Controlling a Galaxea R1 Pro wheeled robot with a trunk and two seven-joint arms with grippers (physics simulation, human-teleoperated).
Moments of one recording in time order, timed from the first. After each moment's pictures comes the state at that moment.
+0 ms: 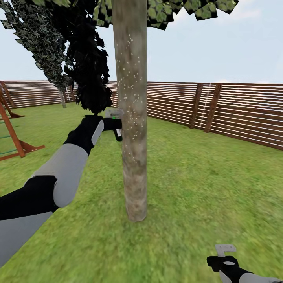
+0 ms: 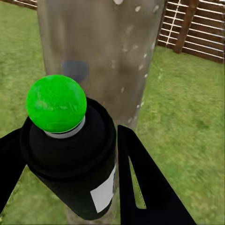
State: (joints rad) left arm -1.45 -0.13 0.07 -0.53 -0.06 0.58 -0.18; right arm -0.63 -0.15 0.43 0.06 -0.37 -0.09 -0.13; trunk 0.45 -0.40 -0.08
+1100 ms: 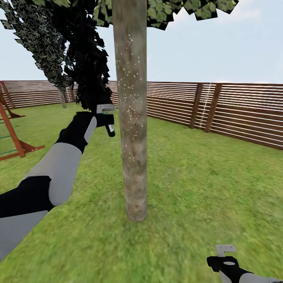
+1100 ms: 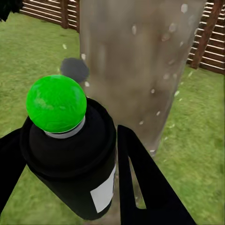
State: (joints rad) left arm -1.45 -0.08 0.09 -0.59 -0.05 0.58 -0.14; right arm -0.63 -0.15 0.43 0.06 -0.37 -0.09 -0.13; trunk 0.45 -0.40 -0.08
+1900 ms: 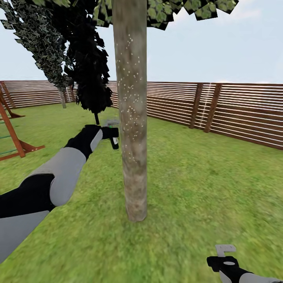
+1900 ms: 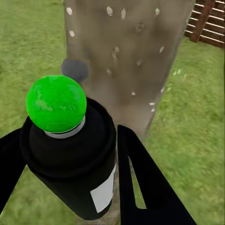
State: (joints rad) left arm -1.45 -0.09 0.09 -0.36 -0.06 0.48 -0.13; right arm -0.63 -0.15 0.43 0.06 -0.37 -0.09 -0.13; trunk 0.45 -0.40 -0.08
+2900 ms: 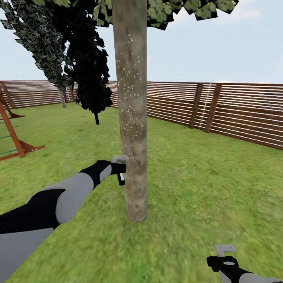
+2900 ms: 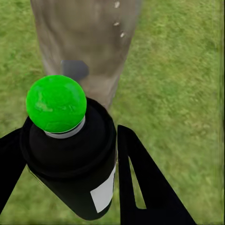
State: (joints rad) left arm -1.31 -0.12 0.11 -0.03 -0.06 0.32 -0.14; right arm -0.63 -0.15 0.43 0.06 -0.37 -0.09 -0.13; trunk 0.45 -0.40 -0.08
